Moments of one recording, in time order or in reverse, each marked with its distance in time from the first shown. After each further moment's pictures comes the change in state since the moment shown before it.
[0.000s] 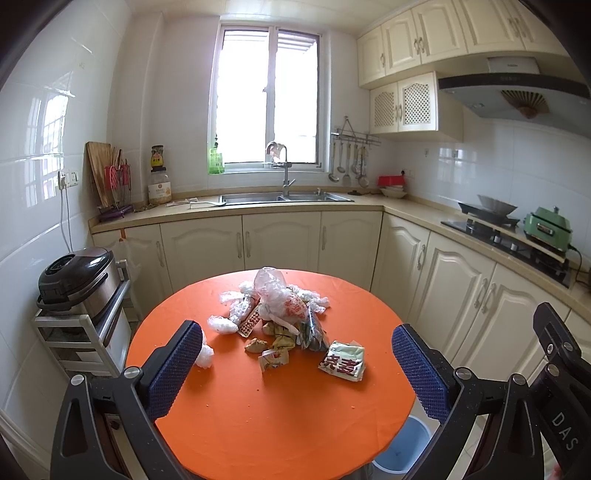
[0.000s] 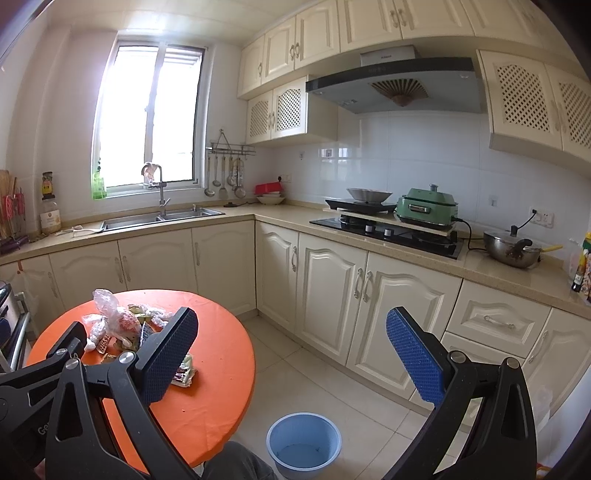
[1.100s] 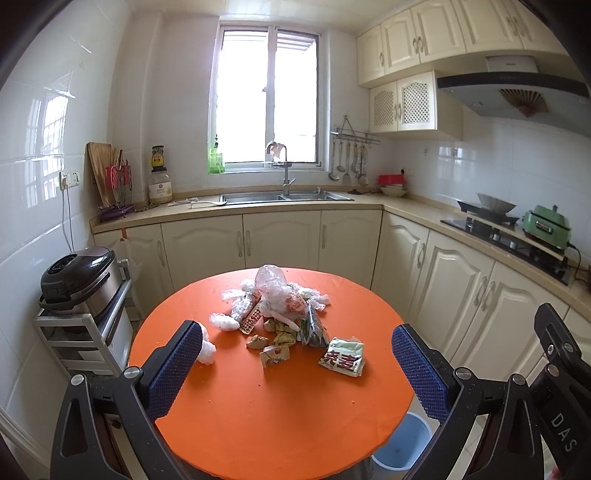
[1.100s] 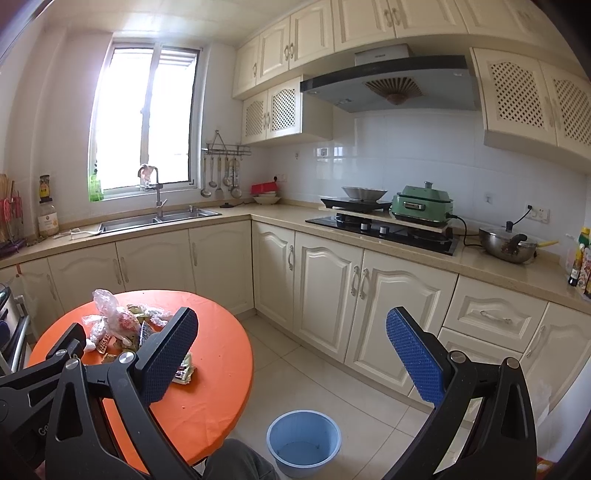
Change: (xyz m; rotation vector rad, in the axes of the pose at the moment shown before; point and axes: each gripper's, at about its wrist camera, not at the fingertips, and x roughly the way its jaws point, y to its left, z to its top) left arm -0.006 0.001 -0.003 0.000 0.000 0.001; right arm -0.011 -0.007 -0.001 0.016 0.002 -0.010
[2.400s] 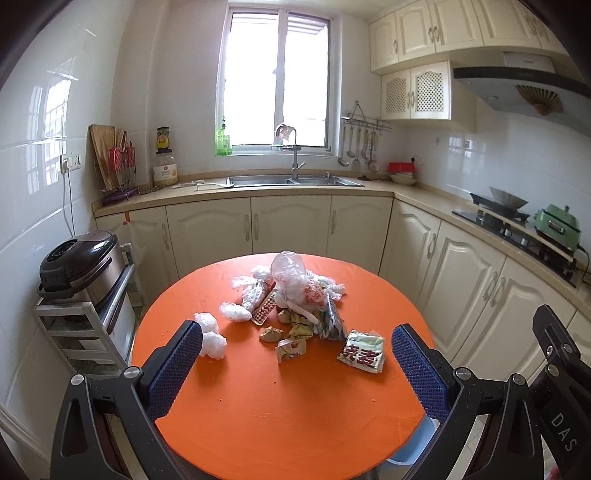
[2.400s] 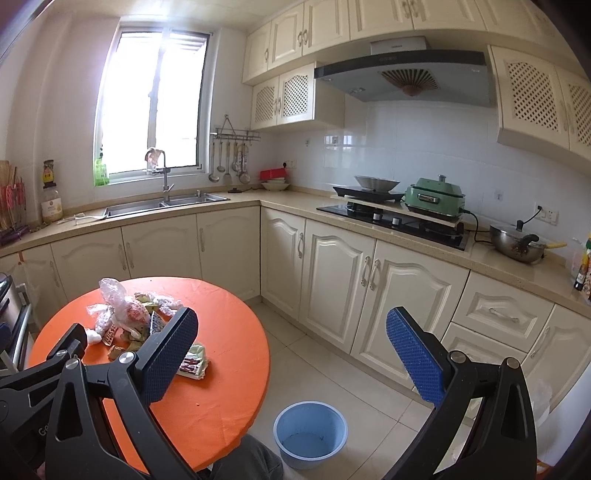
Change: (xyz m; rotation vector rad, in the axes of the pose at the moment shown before) left arm 0.037 0.033 0.012 -0.032 0.076 0.016; right arm 0.022 0.037 0.004 -0.033 0.069 0.022
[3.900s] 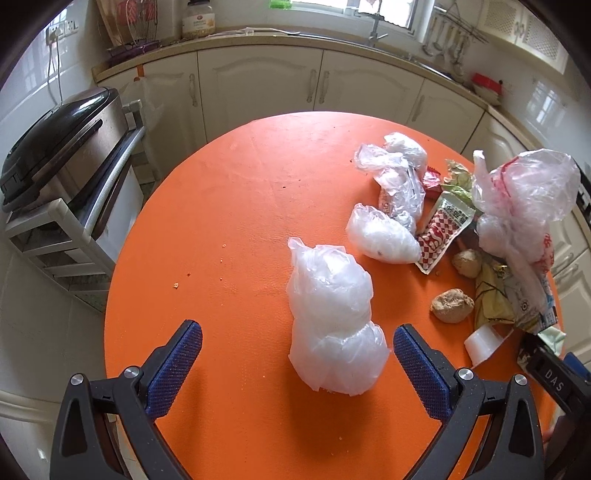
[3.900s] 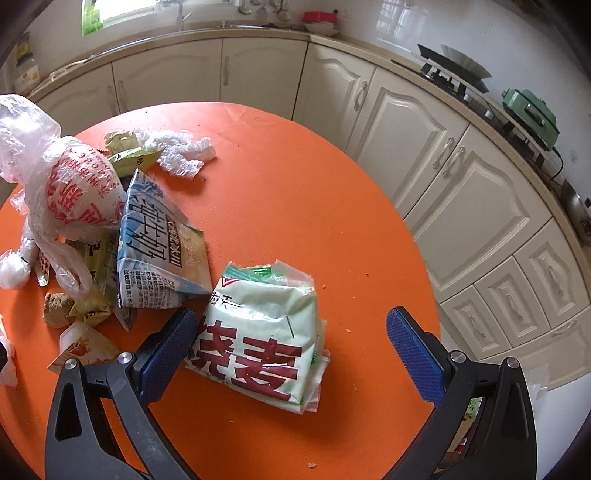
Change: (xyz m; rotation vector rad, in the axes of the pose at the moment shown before) left arm 0.302 0.161 0.005 -0.176 0.523 0.087; right arm 0.252 0.168 -0.089 -0.152 0.646 0.011
